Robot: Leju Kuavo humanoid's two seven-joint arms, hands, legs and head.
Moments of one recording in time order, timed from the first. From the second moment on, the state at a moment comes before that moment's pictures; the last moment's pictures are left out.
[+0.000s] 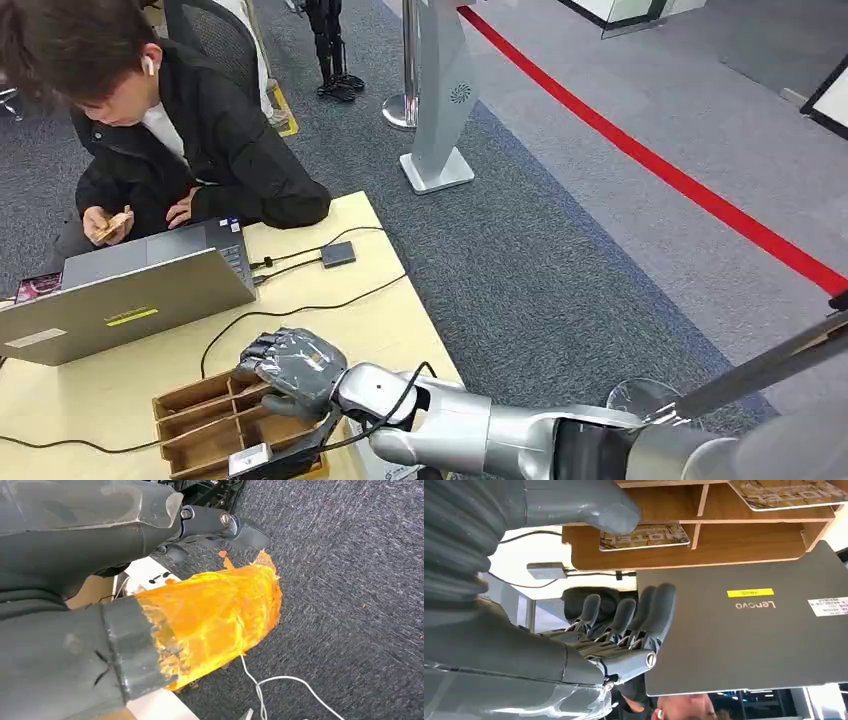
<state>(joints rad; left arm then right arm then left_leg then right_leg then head) -0.09 -0.10 1.39 -0.26 0.79 0.12 -0.15 -0.33 -0.04 0.83 -1.32 1.02 -0.34 0.07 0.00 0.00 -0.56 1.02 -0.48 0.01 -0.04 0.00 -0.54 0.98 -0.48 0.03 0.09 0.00</state>
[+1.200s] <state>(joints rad) -0.09 -0.10 1.39 -0.26 0.79 0.12 -0.15 -0.34 -0.04 0.83 -1.29 1.01 -0.32 0.07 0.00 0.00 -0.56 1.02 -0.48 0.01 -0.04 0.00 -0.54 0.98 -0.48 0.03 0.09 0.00</state>
